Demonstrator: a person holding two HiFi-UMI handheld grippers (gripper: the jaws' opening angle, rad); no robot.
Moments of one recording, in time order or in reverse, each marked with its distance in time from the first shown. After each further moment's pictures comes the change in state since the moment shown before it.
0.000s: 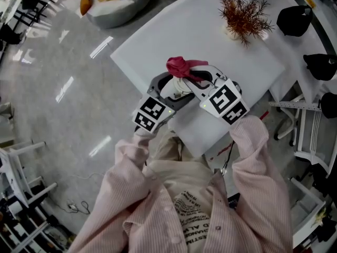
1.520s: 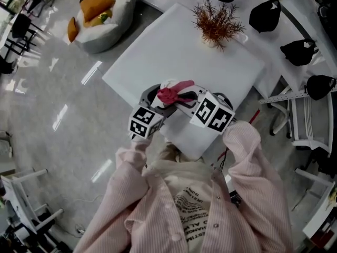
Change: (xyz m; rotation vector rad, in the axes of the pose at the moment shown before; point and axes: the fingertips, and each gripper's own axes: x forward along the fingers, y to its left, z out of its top) left arm 0.000 -0.001 -0.006 -0.028 -0.006 -0.020; right arm -0.026 0.046 -0.021 -0.022 0.169 0.100
